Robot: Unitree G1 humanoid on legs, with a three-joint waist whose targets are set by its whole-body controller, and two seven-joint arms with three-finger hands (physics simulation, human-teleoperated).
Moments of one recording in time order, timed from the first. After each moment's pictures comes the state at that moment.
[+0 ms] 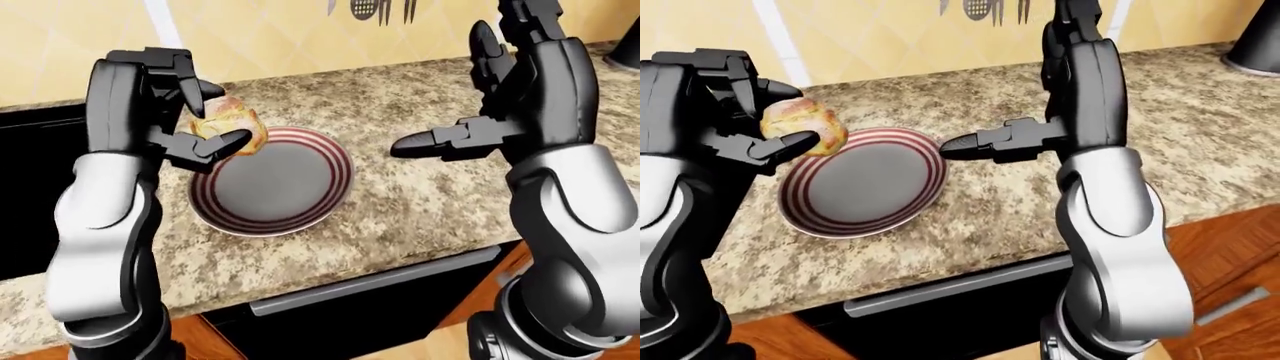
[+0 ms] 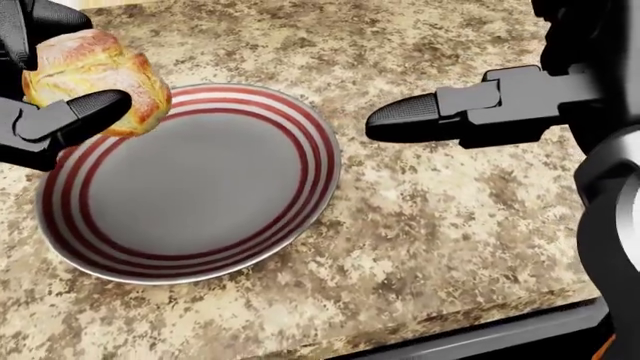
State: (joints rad) left arm -0.64 0.37 0.18 -0.60 0.02 0.88 -0.03; right arm -0.76 -0.22 -0.12 -0.82 0.05 1.15 -0.04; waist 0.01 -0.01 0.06
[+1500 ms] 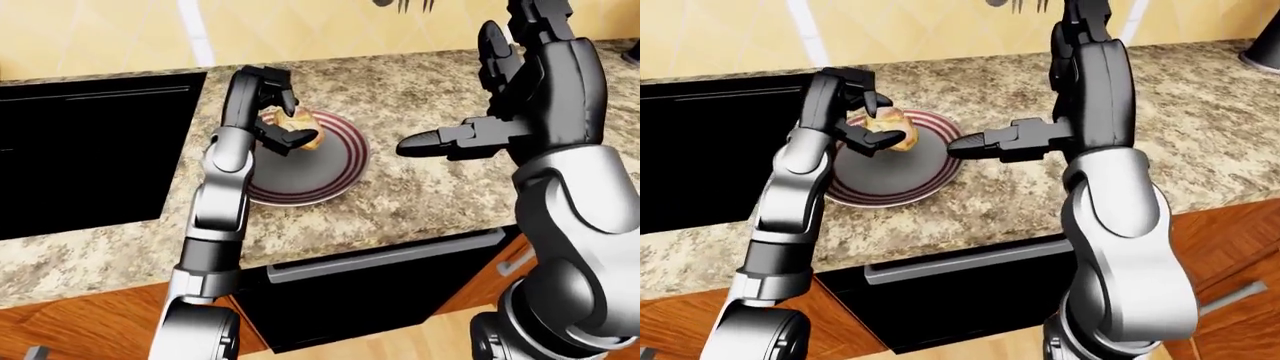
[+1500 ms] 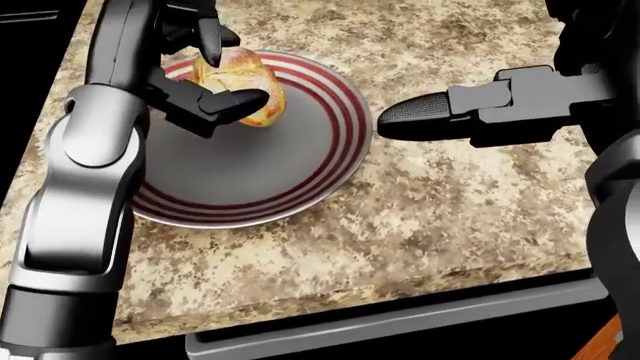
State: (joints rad) left arm -0.86 0.14 0.04 0.23 0.21 0.31 -0.05; right arm -0.75 -0.24 -0.13 -0.82 0.03 1.15 -0.03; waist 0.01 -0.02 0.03
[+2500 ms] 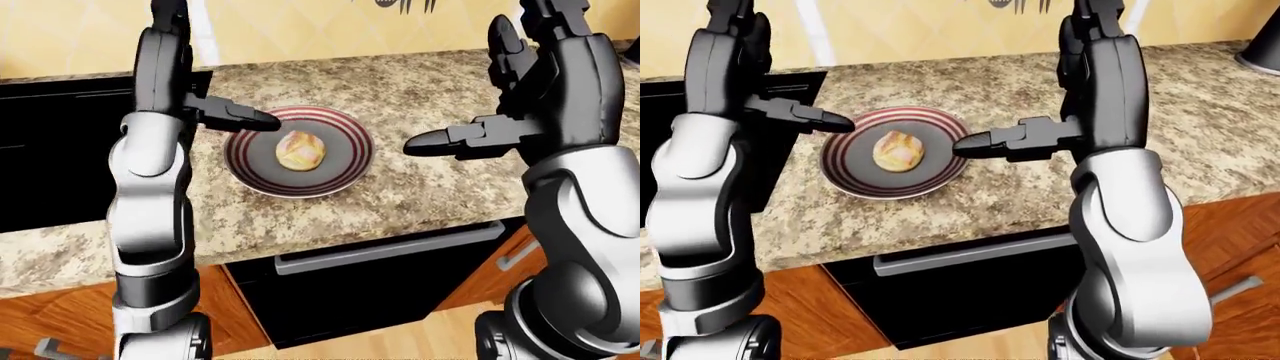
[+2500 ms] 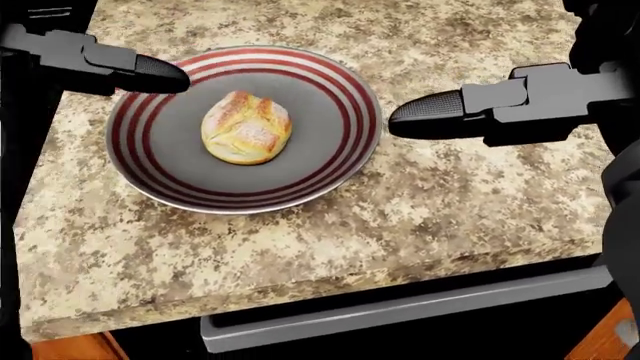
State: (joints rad) left arm -0.80 0.28 0.13 -0.26 0.20 0.61 -0.11; right arm -0.75 -0.26 -0.15 -0.84 0.05 1.16 -0.03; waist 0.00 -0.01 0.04
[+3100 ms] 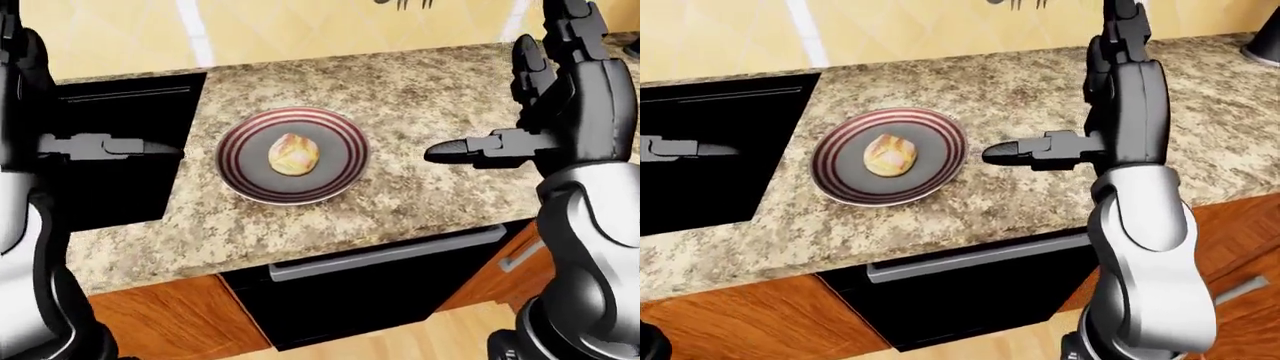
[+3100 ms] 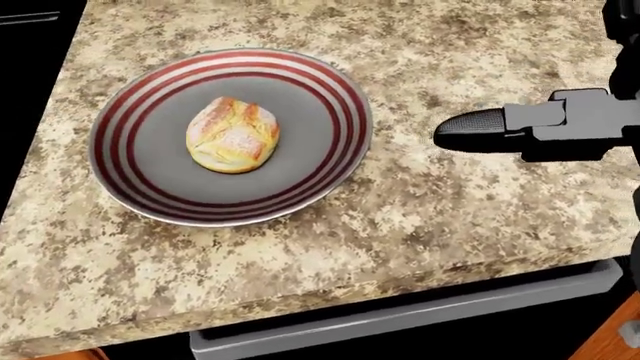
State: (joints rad) left arm -0.55 0.52 0.40 -0.65 0.10 0.86 -0.16; right arm -0.63 -0.29 -0.21 -0.82 0.03 1.06 -0.01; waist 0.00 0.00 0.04
